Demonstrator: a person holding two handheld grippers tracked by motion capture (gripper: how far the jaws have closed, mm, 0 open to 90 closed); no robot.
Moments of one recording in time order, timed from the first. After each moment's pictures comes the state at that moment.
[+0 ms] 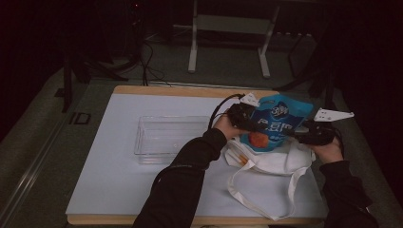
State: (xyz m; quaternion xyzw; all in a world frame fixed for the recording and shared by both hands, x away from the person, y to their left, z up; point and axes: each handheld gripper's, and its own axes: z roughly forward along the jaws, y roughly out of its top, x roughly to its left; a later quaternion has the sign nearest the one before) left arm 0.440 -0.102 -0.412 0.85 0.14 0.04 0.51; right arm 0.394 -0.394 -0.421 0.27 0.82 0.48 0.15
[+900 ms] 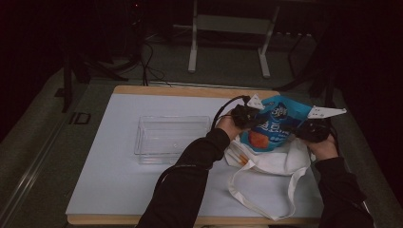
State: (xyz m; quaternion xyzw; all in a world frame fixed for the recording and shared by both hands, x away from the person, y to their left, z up) left arm 0.436 -0.115 -0.414 0.86 0.13 0.11 0.48; right arm 0.402 -0.382 -0.420 0.28 0.83 0.46 0.15
